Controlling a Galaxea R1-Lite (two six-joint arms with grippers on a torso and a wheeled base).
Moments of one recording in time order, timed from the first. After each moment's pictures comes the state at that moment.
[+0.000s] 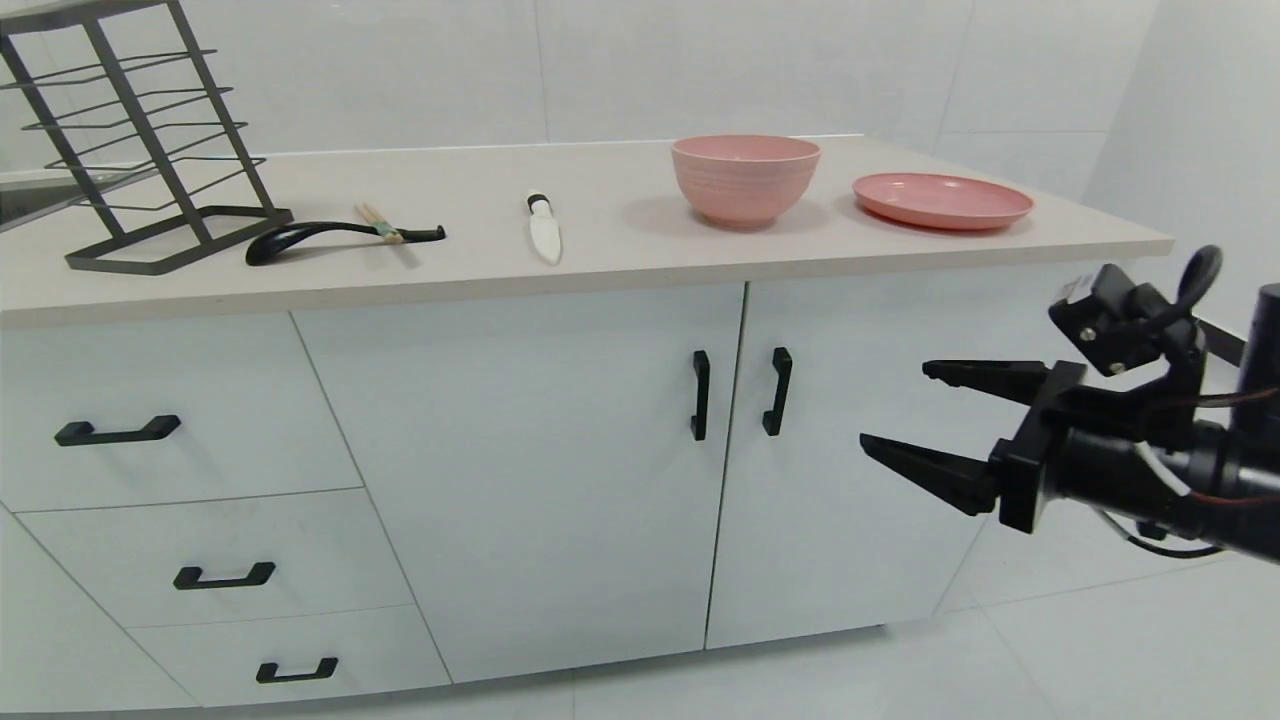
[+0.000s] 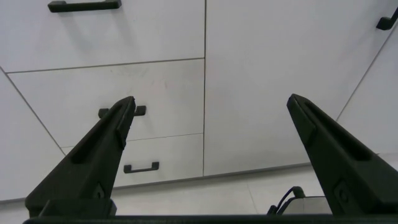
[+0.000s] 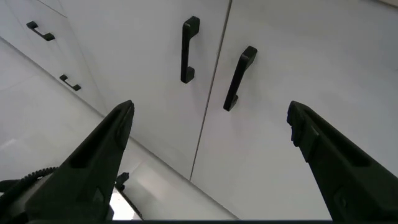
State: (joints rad) left arm 0.00 0.00 0.00 0.00 -0.02 0.02; right arm 0.40 1.46 -0.57 -0.61 0.33 -0.19
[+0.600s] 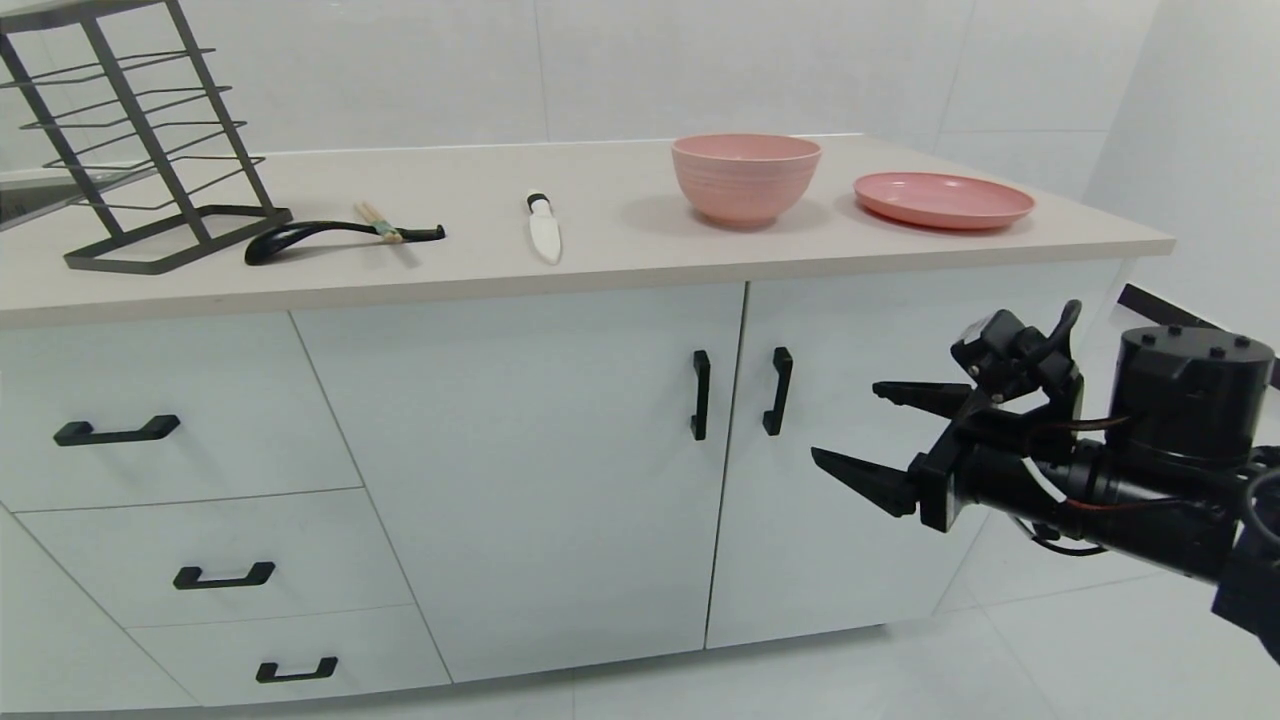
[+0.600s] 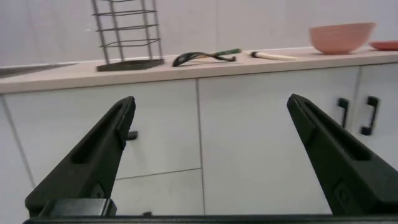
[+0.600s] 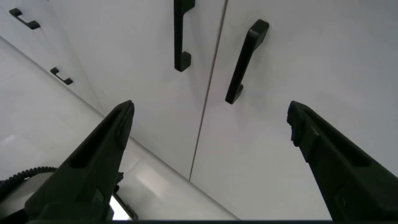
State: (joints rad) left arm 0.01 0.04 -0.19 -0.27 -0.07 0.03; right arm 0.40 1.66 -0.51 -0.86 0.32 -0.19
